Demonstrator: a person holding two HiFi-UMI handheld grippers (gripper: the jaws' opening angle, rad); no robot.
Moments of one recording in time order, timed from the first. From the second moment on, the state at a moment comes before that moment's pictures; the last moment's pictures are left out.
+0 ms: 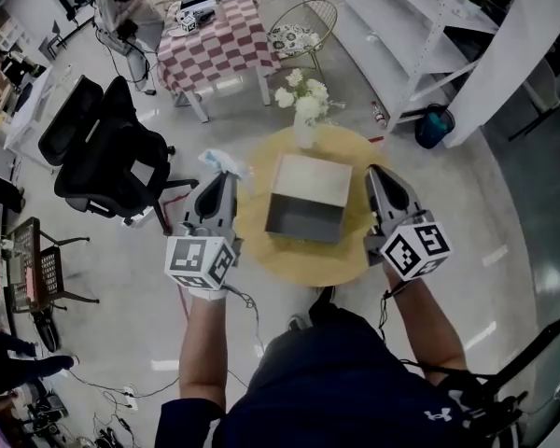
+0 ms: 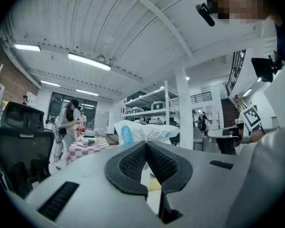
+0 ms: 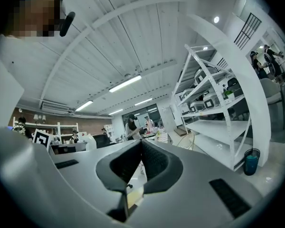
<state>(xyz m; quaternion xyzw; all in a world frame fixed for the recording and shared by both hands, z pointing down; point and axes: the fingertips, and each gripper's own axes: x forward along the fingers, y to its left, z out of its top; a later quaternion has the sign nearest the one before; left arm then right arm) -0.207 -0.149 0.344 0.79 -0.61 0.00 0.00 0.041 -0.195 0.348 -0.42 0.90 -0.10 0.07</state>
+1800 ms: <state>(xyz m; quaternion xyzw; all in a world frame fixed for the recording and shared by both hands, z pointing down) -0.078 -0.209 0.602 0.87 -0.15 0.47 -0.05 0.105 -0.261 0.440 -0.53 0.82 -0.20 0.06</state>
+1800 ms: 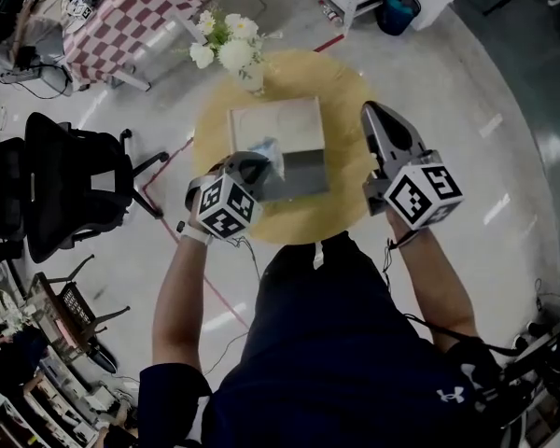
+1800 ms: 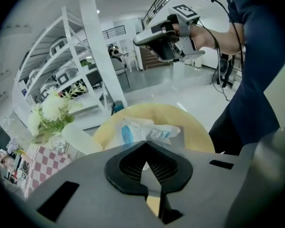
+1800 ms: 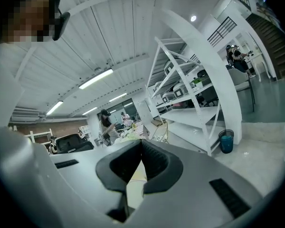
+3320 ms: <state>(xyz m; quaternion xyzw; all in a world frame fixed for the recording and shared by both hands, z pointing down) -0.085 -0.186 0.761 0.81 -0.05 0.59 0.03 0.116 -0.262 0.496 -0.57 0.78 -0.25 0.04</state>
